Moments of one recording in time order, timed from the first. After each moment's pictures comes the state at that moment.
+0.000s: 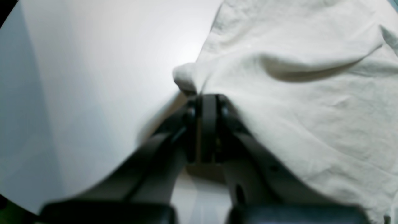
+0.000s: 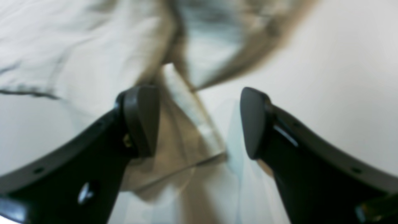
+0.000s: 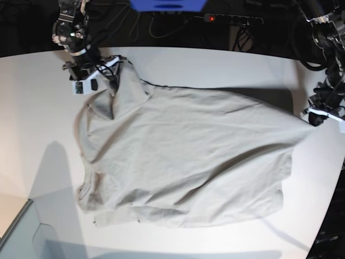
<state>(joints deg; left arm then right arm) 8.4 -13.8 -35.7 86.7 -31.8 -18.2 40.7 -21.1 -6.2 20.9 83.4 -0.6 29.0 -14.0</state>
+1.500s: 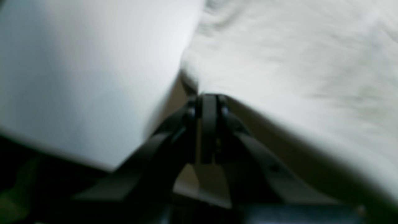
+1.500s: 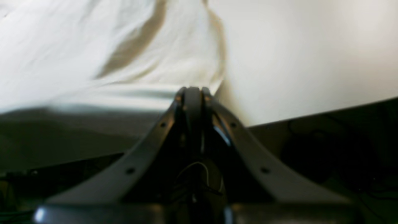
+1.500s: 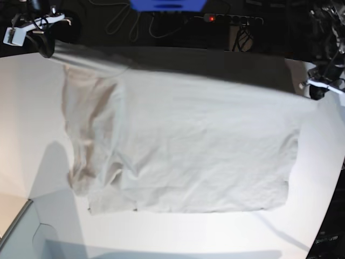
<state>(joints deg) 20.3 -10.0 -39.2 95.4 -32.2 -18.3 40.5 -44.8 -9.0 42.0 107.8 24.0 38.0 -14.4</state>
